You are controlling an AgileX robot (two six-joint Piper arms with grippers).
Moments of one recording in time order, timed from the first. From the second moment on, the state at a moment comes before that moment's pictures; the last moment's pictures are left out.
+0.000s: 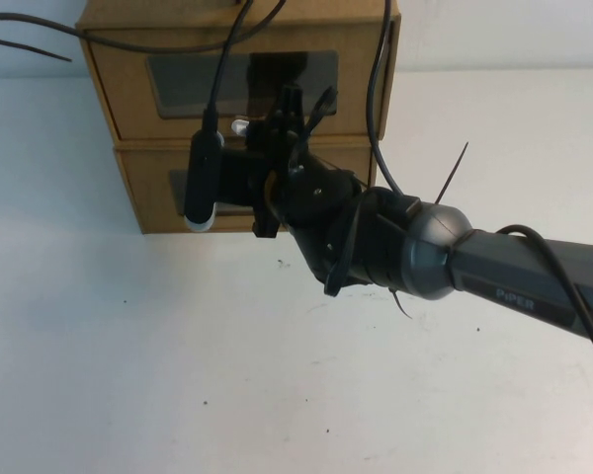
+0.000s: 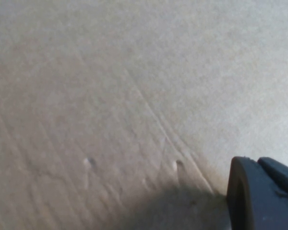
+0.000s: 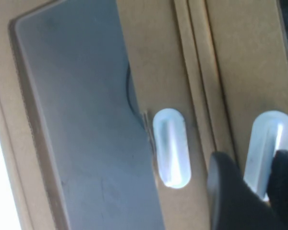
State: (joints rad) right arm 0.83 2.11 -1.65 -1.67 0.43 0.66; left arm -0.24 2.17 -2.55 -0.48 1.24 0.21
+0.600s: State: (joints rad) right arm 0.83 2.16 -1.75 -1.66 0.45 0.66; left arm -0.24 2.17 -2.55 -0.49 1.23 0.21
